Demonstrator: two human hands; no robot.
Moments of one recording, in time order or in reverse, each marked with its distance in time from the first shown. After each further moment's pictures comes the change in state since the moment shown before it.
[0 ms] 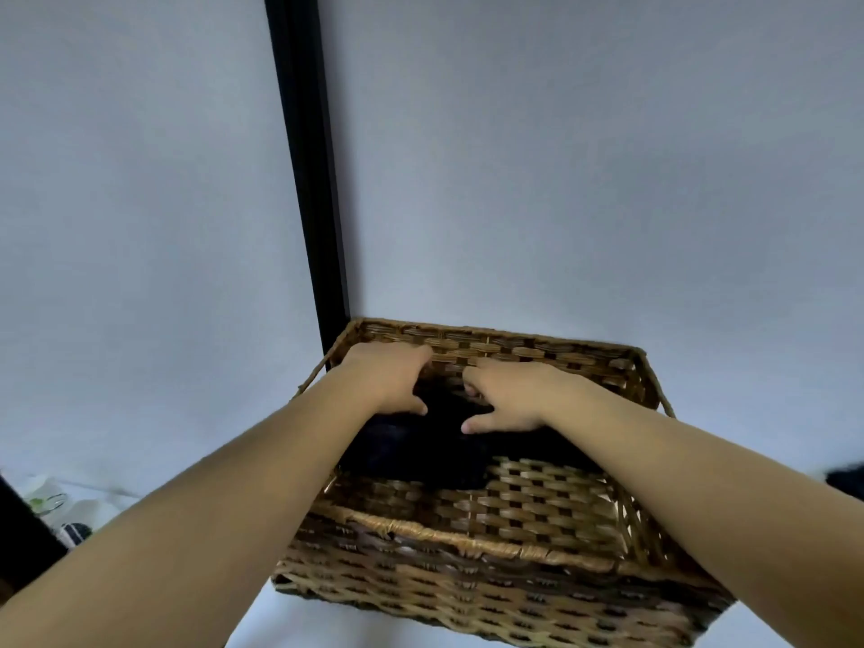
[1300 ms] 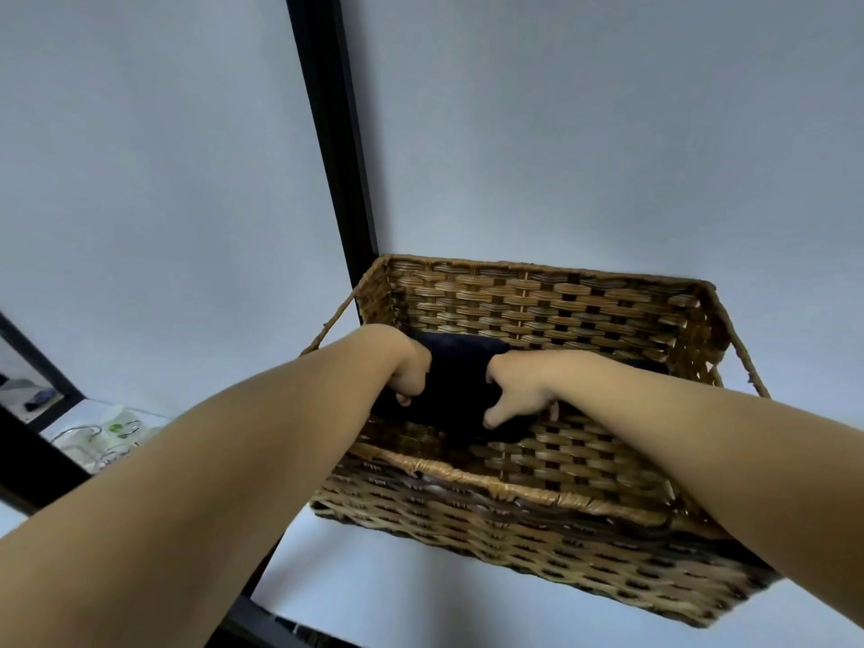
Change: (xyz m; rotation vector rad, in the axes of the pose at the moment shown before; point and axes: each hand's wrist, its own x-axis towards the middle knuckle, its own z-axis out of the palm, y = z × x) left_hand 0.030 -0.006 0.040 0.032 -0.556 -0.108; right_hand 0.023 -0.021 0.029 0.288 -0.354 0.087
